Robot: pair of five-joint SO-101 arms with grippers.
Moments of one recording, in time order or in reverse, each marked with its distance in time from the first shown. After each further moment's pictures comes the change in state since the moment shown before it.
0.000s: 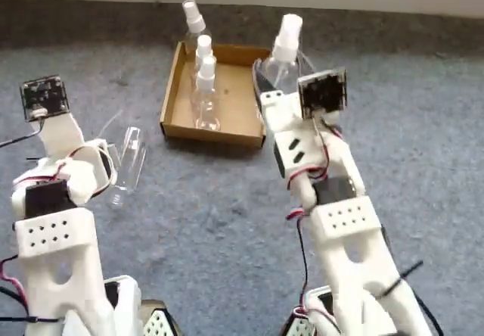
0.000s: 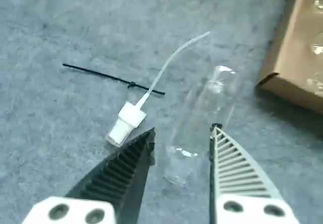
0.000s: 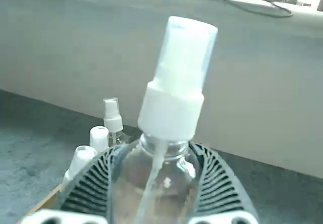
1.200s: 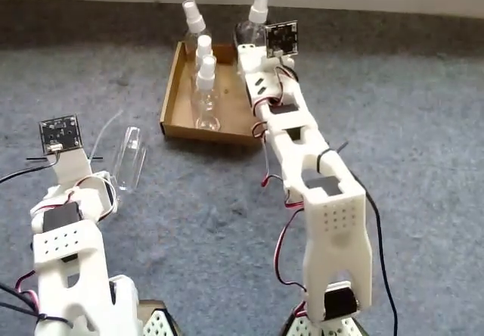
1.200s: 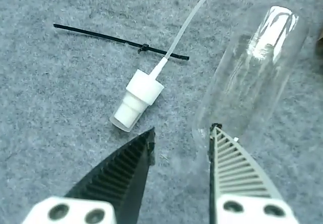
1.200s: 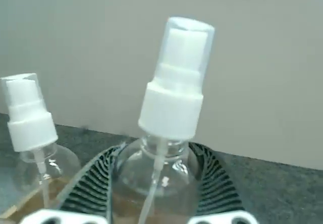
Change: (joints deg) left arm -4.3 0.0 21.2 -17.8 -6.8; right arm 2.0 71.8 -52.6 -22.3 -6.8
